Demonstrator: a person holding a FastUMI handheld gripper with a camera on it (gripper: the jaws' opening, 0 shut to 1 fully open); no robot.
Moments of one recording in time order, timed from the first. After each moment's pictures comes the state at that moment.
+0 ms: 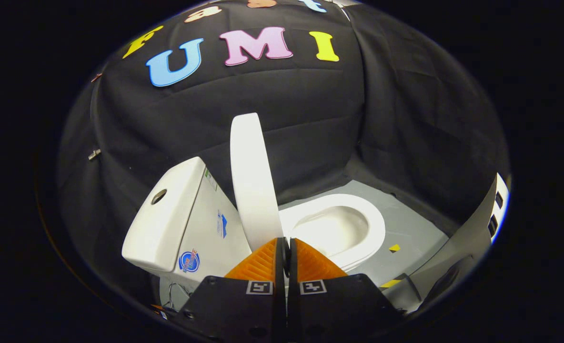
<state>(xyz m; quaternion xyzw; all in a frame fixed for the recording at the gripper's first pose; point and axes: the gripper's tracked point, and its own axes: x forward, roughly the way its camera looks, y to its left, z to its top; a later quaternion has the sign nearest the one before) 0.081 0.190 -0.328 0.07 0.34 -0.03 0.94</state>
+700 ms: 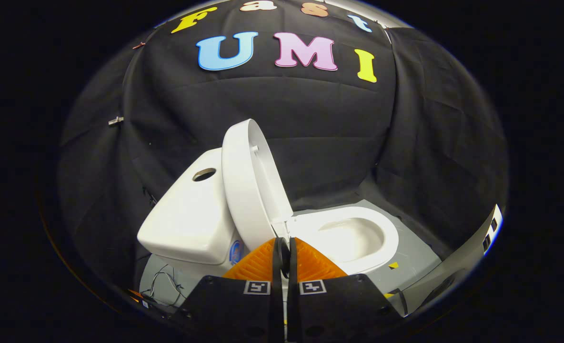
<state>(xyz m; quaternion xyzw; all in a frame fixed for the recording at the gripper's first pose) 0.060 0.289 -0.330 0.00 0.31 0.02 0.95</state>
